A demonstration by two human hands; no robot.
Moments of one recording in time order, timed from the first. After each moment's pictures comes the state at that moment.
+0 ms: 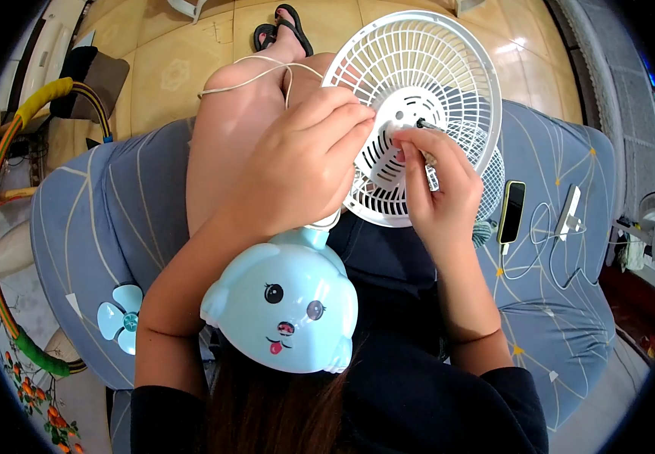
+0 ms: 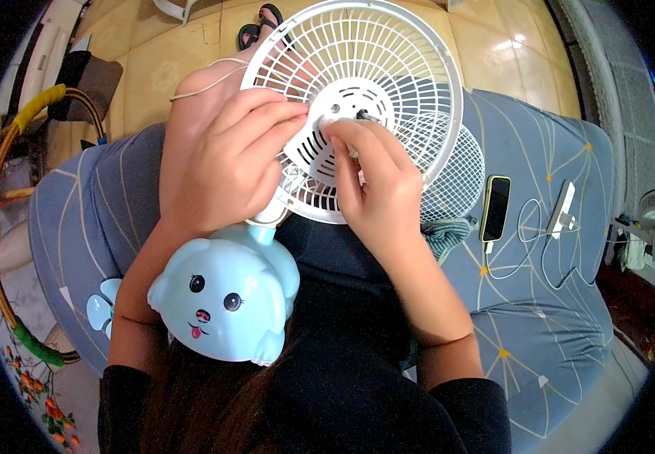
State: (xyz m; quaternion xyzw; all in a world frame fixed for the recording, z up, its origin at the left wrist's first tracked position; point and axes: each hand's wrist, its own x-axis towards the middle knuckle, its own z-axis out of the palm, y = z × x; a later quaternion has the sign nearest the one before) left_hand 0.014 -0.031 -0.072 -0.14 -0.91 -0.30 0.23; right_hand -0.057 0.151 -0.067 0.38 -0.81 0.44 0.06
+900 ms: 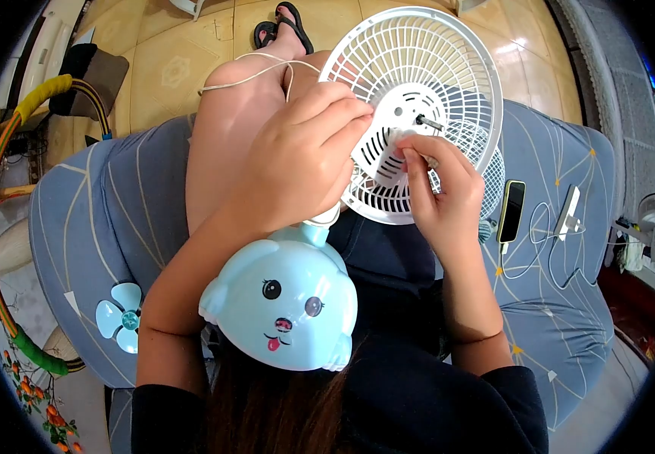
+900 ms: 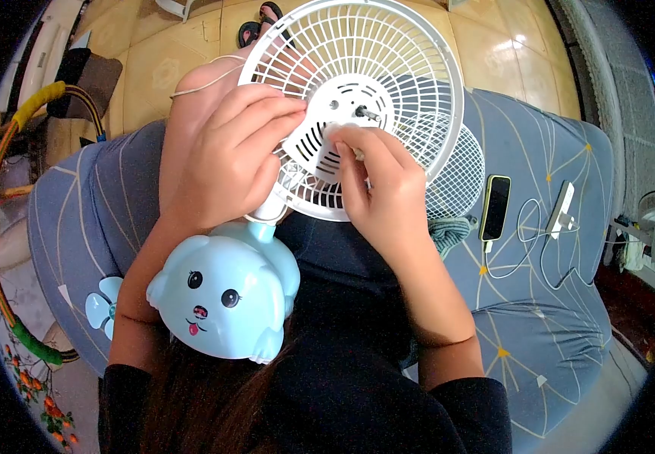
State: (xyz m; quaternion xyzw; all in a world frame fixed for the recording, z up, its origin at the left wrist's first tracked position) left_hand 0.016 -0.033 -0.073 -0.12 -0.91 -0.31 0.23; right_hand -0.055 0.160 -0.063 0.37 -0.83 0.42 0.00
